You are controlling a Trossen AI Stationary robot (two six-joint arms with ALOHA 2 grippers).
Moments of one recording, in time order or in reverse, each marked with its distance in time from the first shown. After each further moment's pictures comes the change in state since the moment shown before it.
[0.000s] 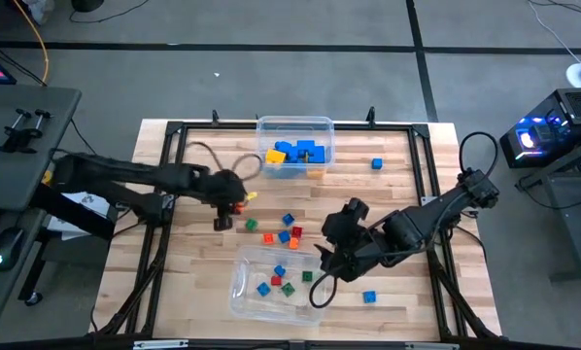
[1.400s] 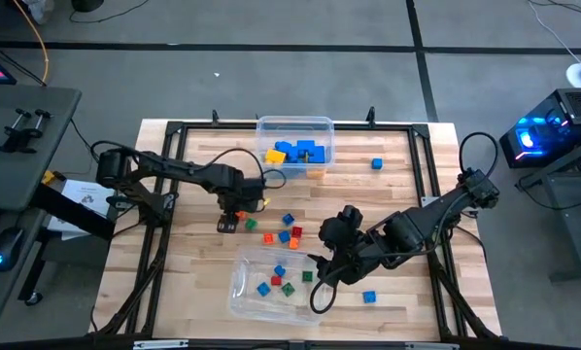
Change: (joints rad) left arm 0.066 0.434 0.169 -0.228 0.094 0.227; right arm 0.017 0.000 0.000 0.133 -0.072 0.018
